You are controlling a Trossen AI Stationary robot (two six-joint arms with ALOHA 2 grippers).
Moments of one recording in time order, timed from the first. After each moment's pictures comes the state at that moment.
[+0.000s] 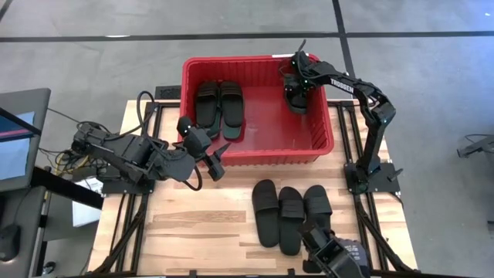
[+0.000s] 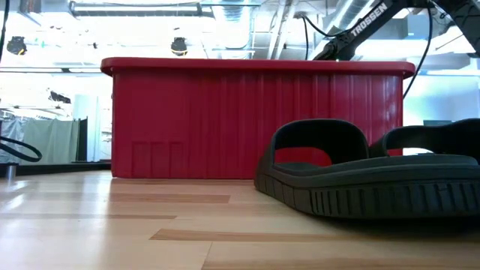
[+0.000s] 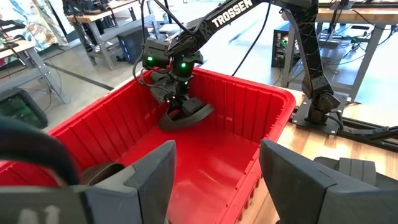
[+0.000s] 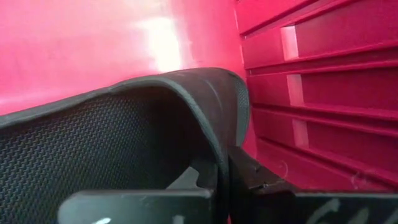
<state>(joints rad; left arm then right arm) -0.38 1.44 1.71 -0.81 -0.98 -0.36 -0.93 1.90 1.51 -0.71 0.08 -0.87</state>
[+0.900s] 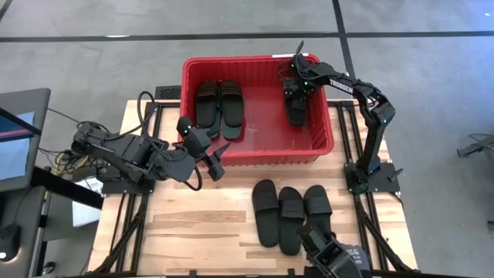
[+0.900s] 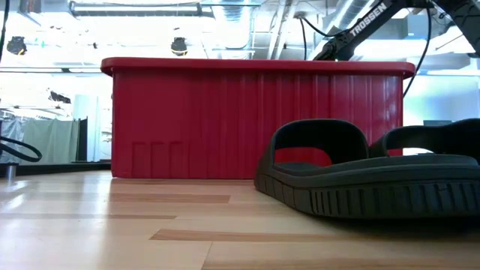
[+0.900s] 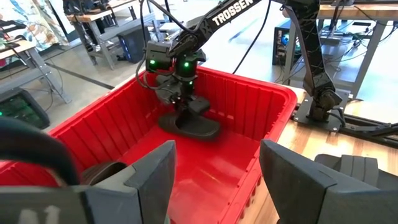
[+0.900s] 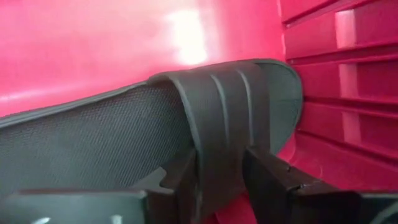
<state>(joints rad) -0.38 1.44 1.71 -0.82 -0.97 -0.36 -0.92 1.90 1.51 -0.81 0.05 -0.84</state>
